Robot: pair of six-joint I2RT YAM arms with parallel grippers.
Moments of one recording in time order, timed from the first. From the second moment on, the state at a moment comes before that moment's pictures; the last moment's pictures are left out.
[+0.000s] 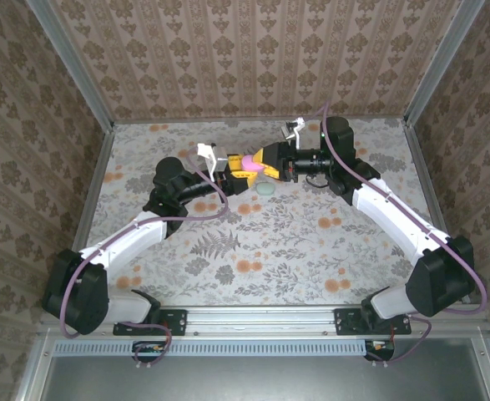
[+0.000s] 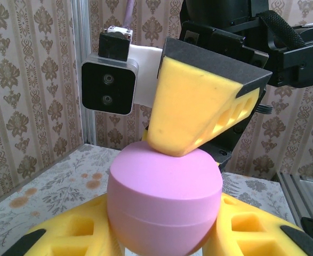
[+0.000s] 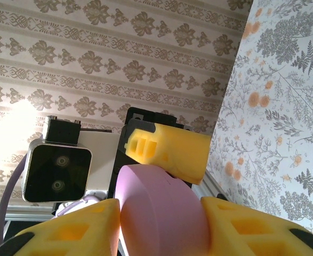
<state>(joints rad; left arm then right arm) -0.56 1.31 0.81 0.64 0.81 -0.14 0.40 1.43 1.22 -0.04 -0.94 1.08</state>
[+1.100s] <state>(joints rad) -0.57 1.18 0.74 0.55 0.52 -0.04 0.36 1.47 0.92 0.05 -0.63 1.05</state>
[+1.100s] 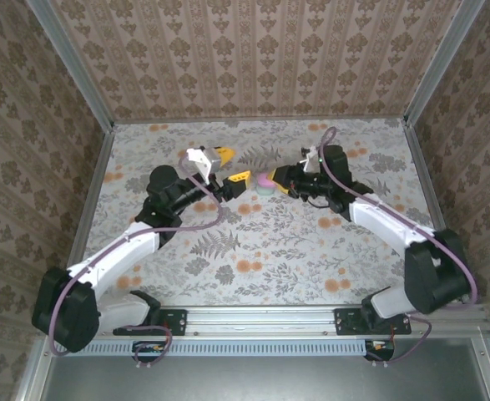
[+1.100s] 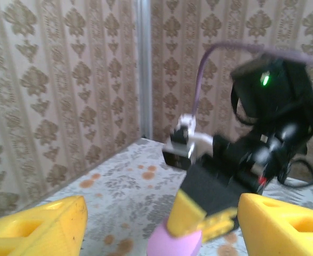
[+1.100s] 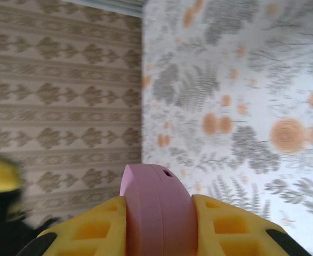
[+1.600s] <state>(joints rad) -0.56 1.13 0.69 0.53 0.40 -0.02 0.40 1.82 0.94 0.02 -0.57 0.96</state>
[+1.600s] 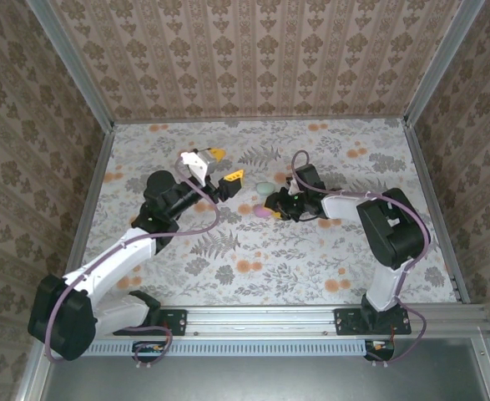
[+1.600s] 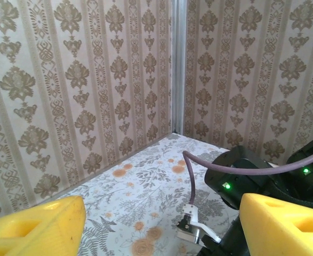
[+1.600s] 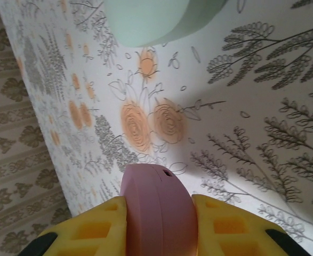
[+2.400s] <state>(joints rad) -0.55 1.13 0.69 0.53 0.36 -0.02 0.40 1.83 0.96 -0.16 -0.47 0.80</state>
